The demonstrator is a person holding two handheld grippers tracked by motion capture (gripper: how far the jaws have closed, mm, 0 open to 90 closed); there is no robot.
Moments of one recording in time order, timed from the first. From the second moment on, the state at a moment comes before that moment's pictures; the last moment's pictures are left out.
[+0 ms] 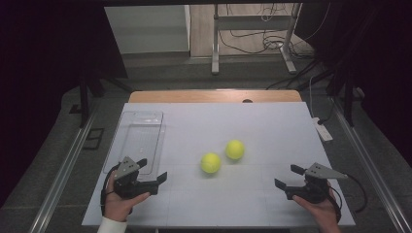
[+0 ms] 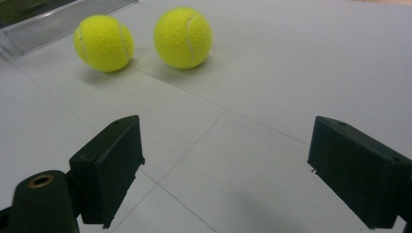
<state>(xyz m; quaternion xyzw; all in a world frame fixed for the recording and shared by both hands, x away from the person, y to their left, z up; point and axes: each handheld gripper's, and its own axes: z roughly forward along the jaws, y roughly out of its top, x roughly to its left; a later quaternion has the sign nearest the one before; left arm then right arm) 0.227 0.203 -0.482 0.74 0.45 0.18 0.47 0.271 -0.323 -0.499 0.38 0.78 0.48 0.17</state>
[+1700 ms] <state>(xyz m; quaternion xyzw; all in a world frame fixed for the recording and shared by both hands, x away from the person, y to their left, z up) 0.262 0.145 -0.467 0.78 0.41 0.14 0.44 0.270 -0.320 -0.501 0.37 0.78 0.47 0.18</state>
